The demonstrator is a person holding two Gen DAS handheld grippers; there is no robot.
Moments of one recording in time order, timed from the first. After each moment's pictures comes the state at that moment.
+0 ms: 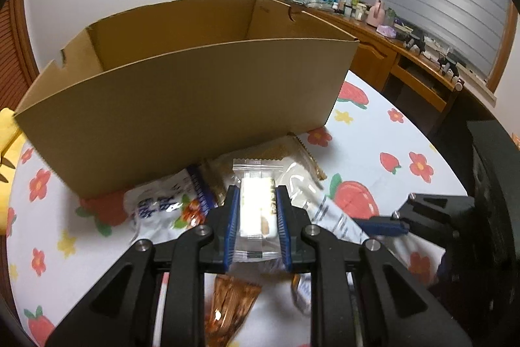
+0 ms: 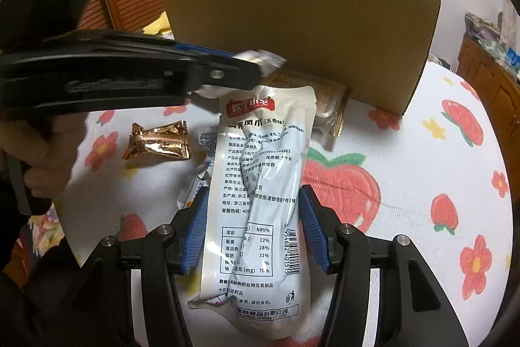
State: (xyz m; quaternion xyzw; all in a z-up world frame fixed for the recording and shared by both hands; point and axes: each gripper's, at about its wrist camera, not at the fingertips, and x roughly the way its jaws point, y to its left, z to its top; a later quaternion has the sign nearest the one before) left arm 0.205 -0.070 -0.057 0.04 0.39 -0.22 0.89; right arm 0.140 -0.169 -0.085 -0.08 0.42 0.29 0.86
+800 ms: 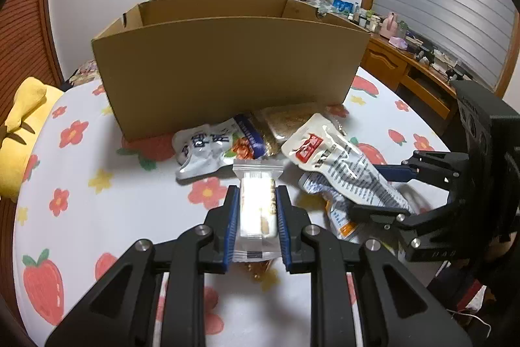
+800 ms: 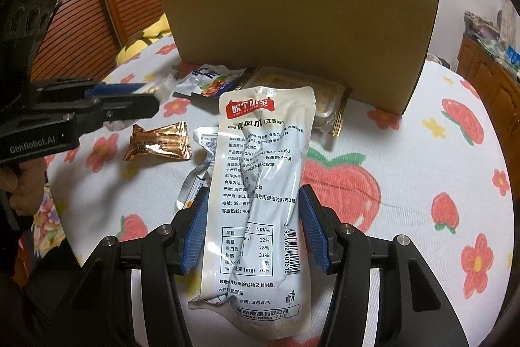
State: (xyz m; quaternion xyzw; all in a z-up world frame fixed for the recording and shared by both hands) left arm 0.157 -0.024 -0.074 0.01 0.38 -0.19 0.90; right arm 0.144 -0.172 -0.086 -0.07 0.42 0.29 0.86
